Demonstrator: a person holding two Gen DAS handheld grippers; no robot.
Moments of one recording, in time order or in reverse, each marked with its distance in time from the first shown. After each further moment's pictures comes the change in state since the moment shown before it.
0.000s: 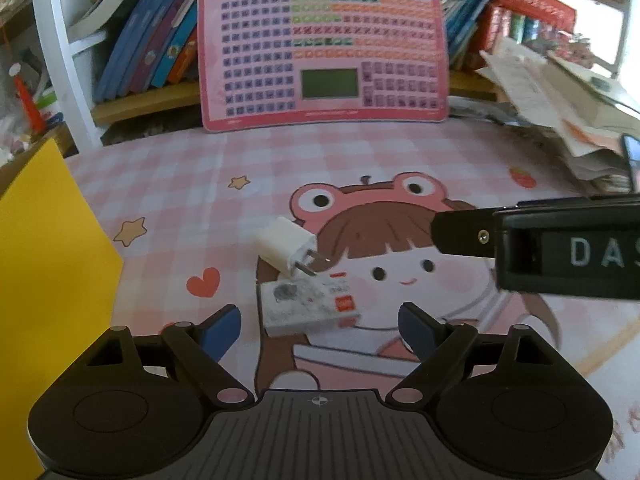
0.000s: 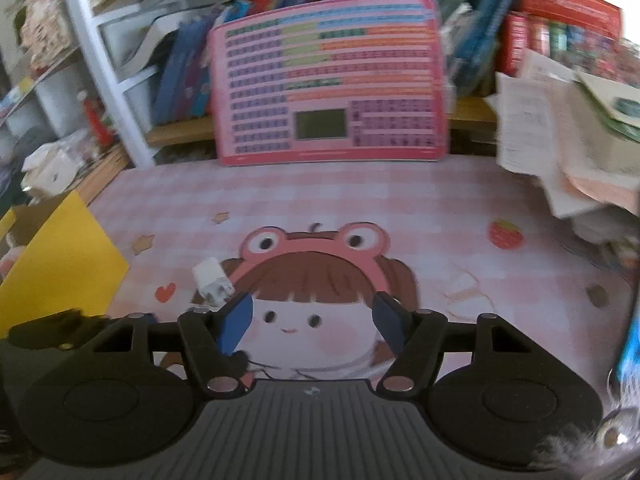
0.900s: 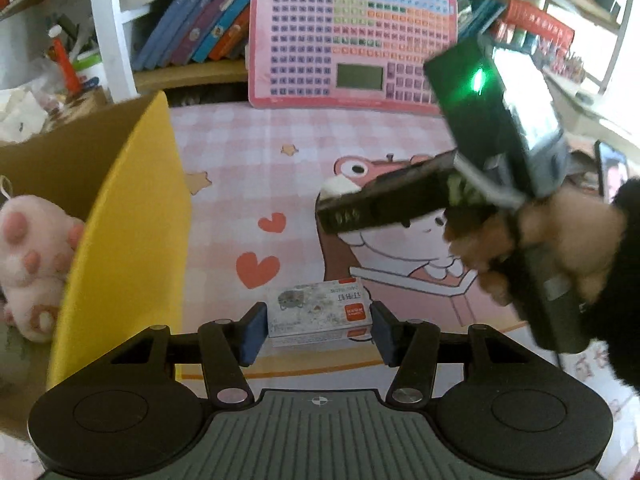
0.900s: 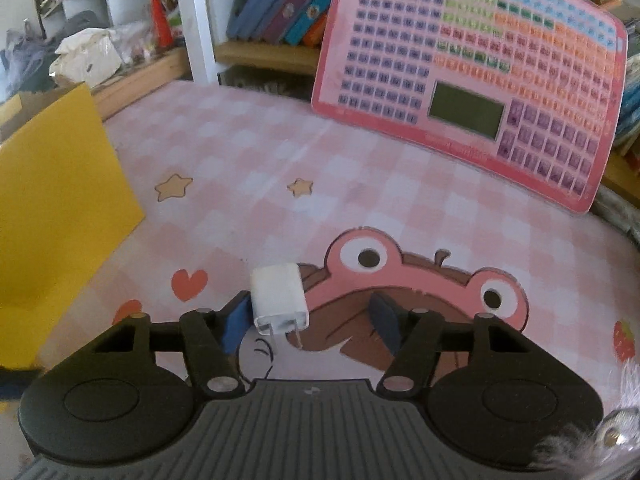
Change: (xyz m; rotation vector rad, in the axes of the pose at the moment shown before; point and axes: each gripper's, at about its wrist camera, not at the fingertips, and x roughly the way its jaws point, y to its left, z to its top) left arm -0.078 0.047 -0.025 -0.064 0.049 -0.049; right arm 0.096 0.071 0.015 -0.322 0.106 0.073
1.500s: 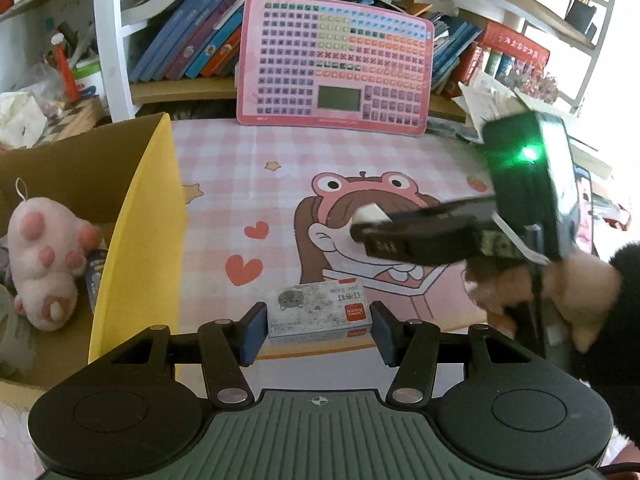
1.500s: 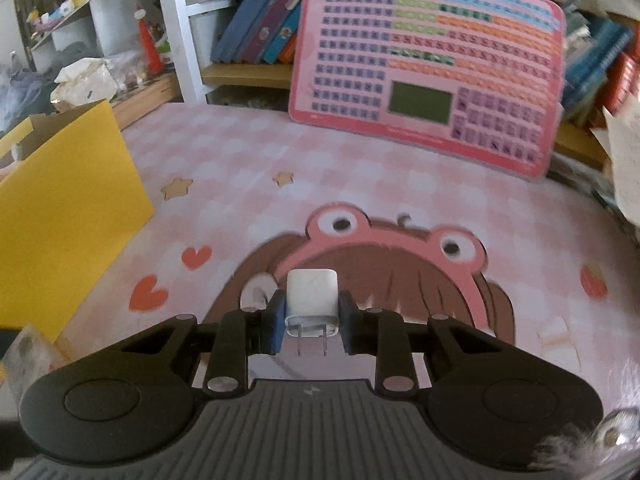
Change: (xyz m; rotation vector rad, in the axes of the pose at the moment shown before) left arm -0.029 -0.002 -0.011 -0.006 -0.039 -0.073; right arm -0.049 -0.011 -0.035 0.117 -0.022 -0.008
